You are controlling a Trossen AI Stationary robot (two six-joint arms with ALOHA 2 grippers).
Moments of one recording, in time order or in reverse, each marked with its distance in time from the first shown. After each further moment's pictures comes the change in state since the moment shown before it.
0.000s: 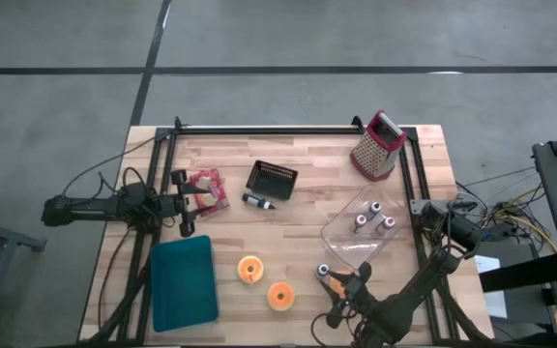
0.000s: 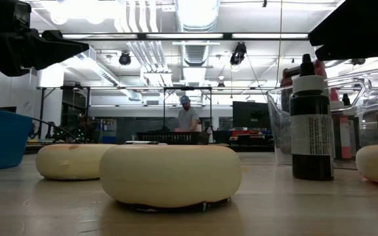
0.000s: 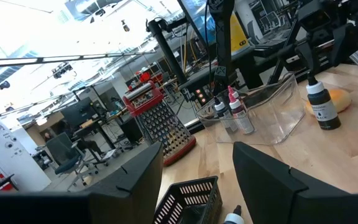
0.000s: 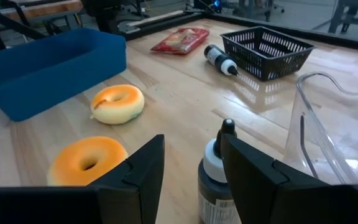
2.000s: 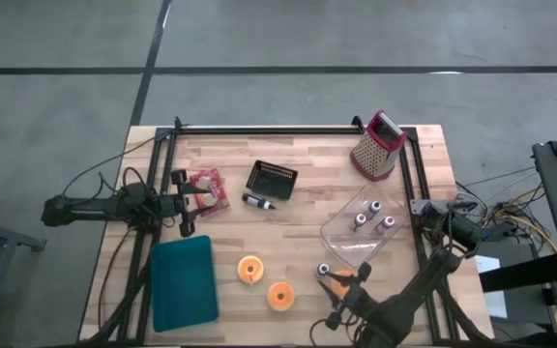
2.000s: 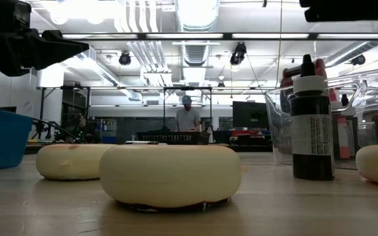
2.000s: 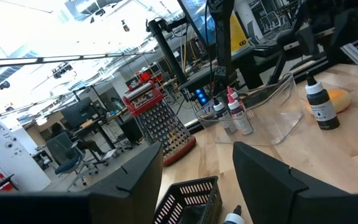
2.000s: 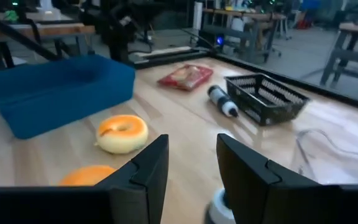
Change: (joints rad) left arm 0.000 0.000 0.000 0.000 0.000 0.000; right arm 0.002 -0.006 0.036 0.001 0.125 -0.154
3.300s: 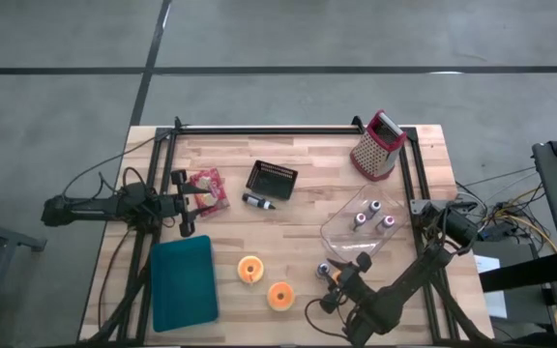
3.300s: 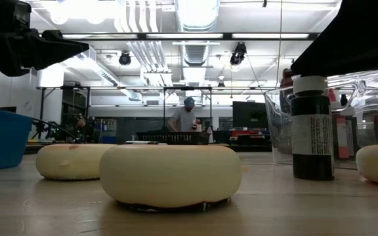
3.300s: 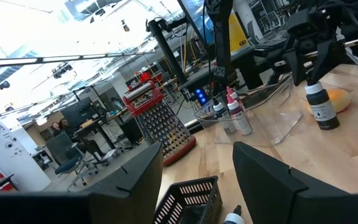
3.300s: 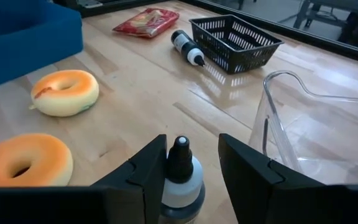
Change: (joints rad) left arm 0.000 0.000 0.000 0.000 0.000 0.000; right arm -0.077 0.002 -0.031 -0.146 -0.219 0.171
